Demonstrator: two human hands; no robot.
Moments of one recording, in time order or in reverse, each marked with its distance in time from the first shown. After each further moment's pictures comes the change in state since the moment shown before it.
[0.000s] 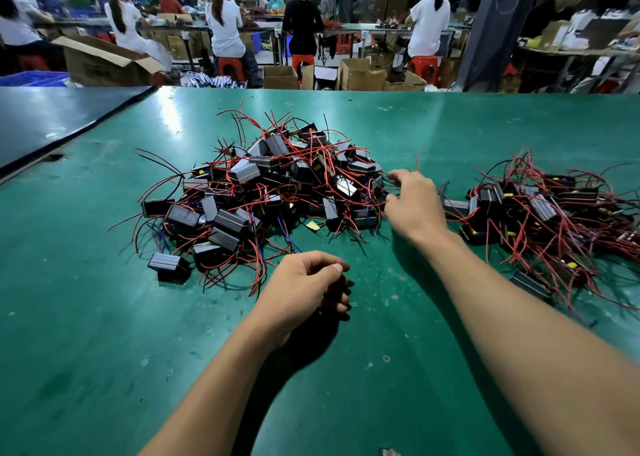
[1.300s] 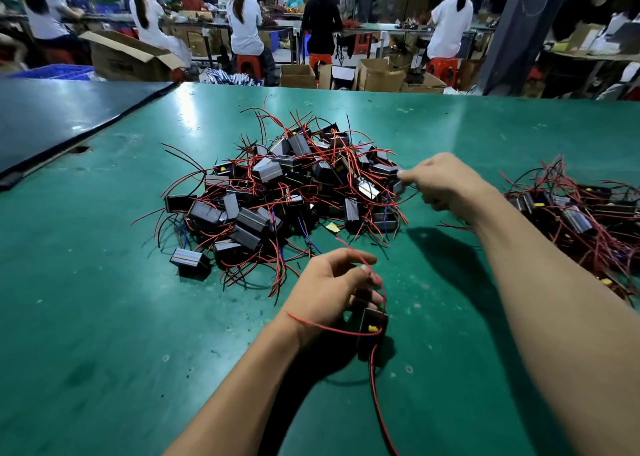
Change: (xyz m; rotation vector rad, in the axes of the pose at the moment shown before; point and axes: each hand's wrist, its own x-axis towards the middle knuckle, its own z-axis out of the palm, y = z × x) left_hand 0.005 0.000 0.007 -0.182 -0.061 0.051; right_hand 0.041 -0.024 -0.032 0.297 -0.339 0.287
